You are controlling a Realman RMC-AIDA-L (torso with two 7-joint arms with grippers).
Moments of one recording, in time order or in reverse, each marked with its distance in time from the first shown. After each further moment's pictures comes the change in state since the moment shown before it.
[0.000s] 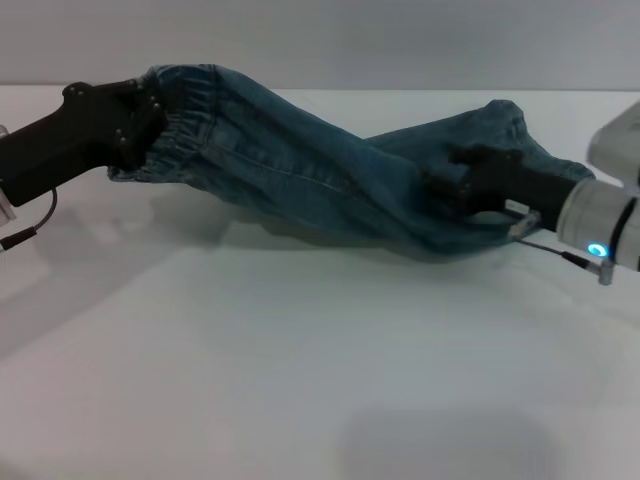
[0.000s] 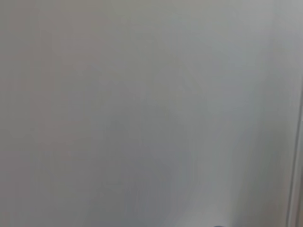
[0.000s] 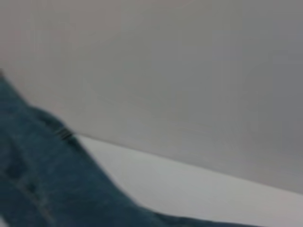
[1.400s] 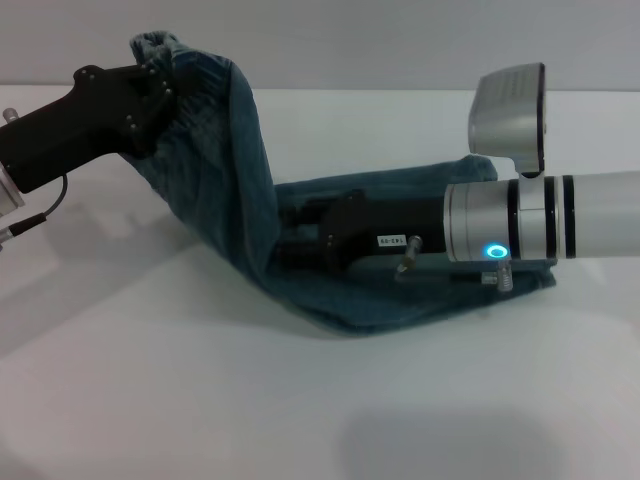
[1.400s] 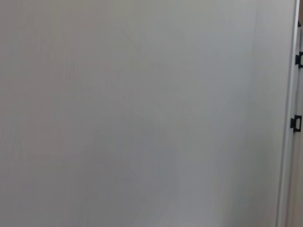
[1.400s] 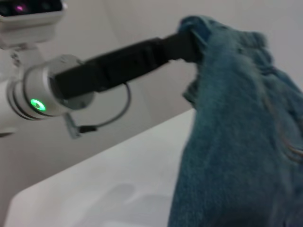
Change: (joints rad) left arm -0.025 -0.005 -0.005 0.013 0.000 0.030 -0.006; right arm 0.174 0.013 -0.391 -0.025 0.006 -0.231 0.372
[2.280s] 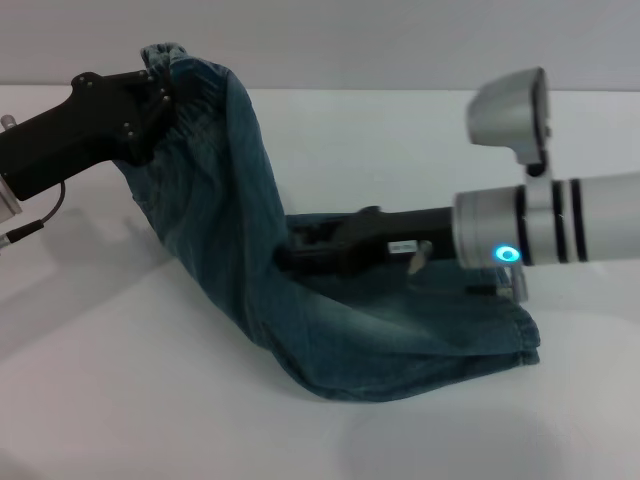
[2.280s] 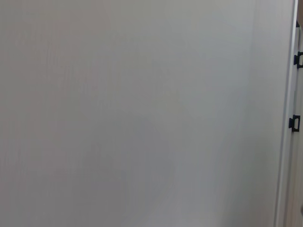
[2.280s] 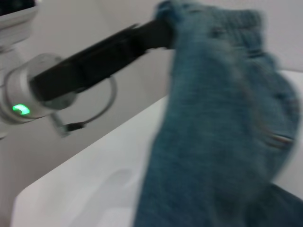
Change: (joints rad) left arm 0.011 0.001 0.000 -0.003 0.000 0.012 0.007; right arm -0.085 -0.014 -0.141 -0.166 -0.008 0.058 0.284
